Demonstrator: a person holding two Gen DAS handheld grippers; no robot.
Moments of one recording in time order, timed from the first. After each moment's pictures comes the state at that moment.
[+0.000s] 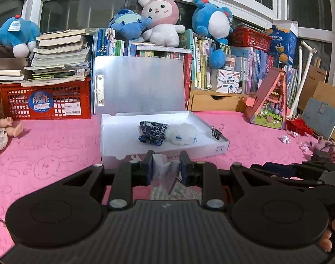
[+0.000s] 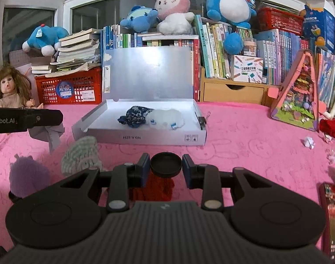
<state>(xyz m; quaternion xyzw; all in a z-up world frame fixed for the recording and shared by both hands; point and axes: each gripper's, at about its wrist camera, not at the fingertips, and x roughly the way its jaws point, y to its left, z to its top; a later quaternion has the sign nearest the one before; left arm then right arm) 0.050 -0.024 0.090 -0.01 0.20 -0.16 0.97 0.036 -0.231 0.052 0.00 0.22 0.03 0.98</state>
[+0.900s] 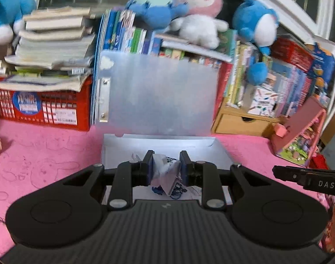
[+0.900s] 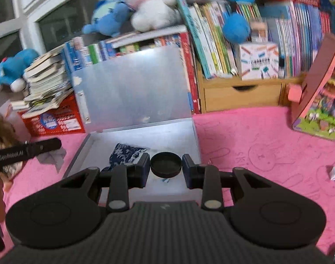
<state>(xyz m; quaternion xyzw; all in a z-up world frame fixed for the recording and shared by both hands) 0.248 -0.015 0.137 -0.08 0.27 -0.13 0.95 0.208 -0.283 0.121 0.10 0.31 0.05 0.95</state>
